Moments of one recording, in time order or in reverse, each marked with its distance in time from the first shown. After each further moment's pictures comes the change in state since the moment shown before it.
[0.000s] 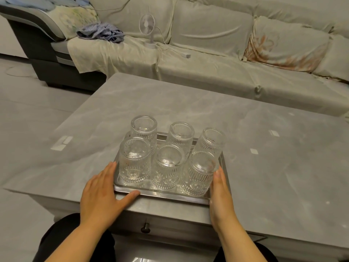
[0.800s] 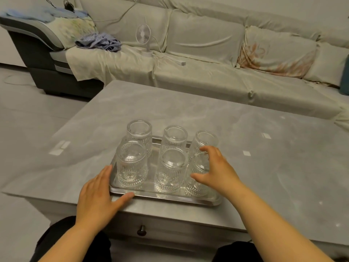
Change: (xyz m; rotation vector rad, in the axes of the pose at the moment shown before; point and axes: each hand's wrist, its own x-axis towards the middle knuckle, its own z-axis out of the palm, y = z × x) left_hand -0.001 -0.001 -0.003 -0.041 -0.027 0.011; right_hand 0.035 -0.054 -0.021 -1.056 -0.168 -0.230
